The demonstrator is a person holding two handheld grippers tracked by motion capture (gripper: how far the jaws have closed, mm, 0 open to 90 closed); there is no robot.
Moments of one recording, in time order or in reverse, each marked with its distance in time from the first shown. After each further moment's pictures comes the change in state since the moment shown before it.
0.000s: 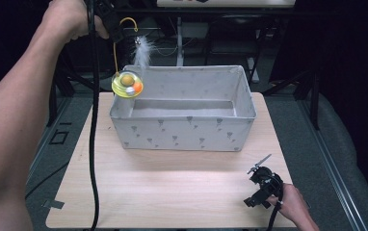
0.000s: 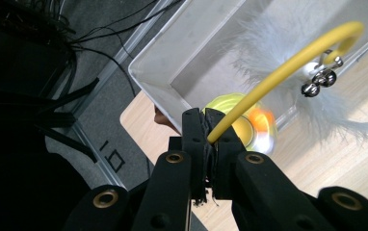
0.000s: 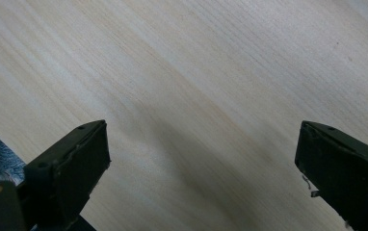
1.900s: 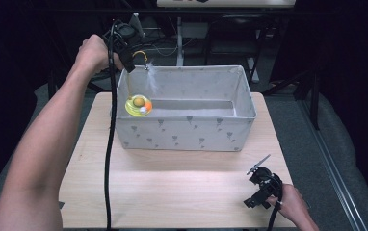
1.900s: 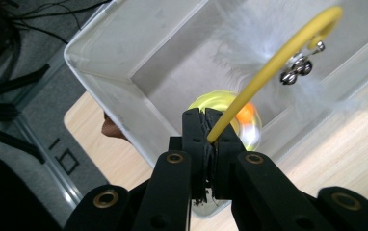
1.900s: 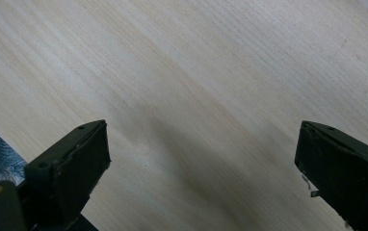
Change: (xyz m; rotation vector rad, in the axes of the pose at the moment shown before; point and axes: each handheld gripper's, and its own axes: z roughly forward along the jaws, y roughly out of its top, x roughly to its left) left arm -0.001 -0.015 0.113 0.020 -0.151 -0.100; right arm 0.000 0.001 0.000 0.028 -0.002 -0.022
